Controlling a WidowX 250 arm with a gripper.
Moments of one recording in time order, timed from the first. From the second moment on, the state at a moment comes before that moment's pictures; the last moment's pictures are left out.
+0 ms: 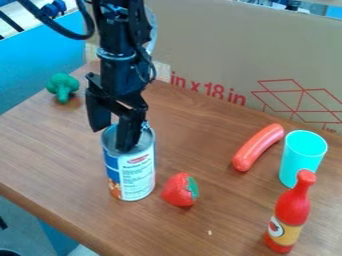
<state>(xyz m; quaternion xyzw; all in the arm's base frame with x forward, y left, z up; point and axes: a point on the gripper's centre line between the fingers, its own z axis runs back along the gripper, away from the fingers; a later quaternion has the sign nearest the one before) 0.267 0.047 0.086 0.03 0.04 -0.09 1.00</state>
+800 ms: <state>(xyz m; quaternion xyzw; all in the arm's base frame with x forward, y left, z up) 0.346 0.037 0.108 -0.03 -0.10 -0.12 0.99</state>
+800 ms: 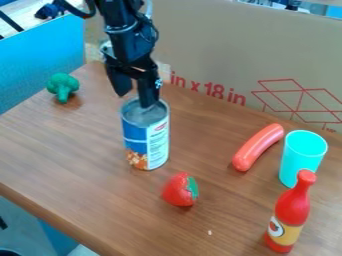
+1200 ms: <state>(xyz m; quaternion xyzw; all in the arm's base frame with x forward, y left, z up) 0.357 0.022 0.115 -0.02 -0.12 -0.14 0.98</state>
